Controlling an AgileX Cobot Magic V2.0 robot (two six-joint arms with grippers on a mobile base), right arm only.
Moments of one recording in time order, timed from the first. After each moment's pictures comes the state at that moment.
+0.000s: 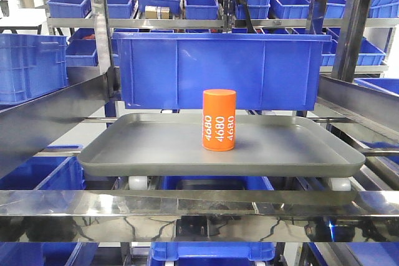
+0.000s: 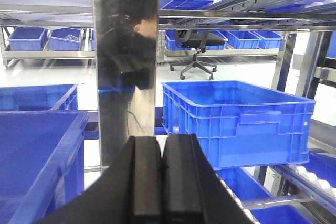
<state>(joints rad) -0.04 -0.01 0.03 -0.04 0.12 0.09</state>
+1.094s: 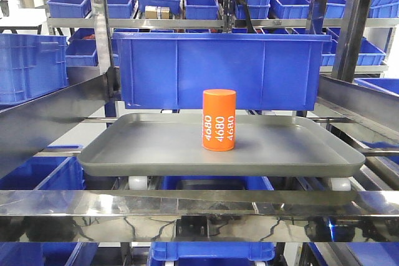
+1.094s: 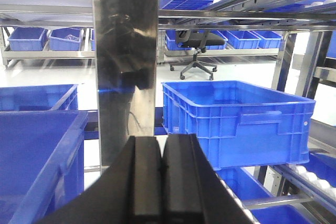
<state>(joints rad) -0.04 -0.01 0.03 -0.04 0.12 0.09</state>
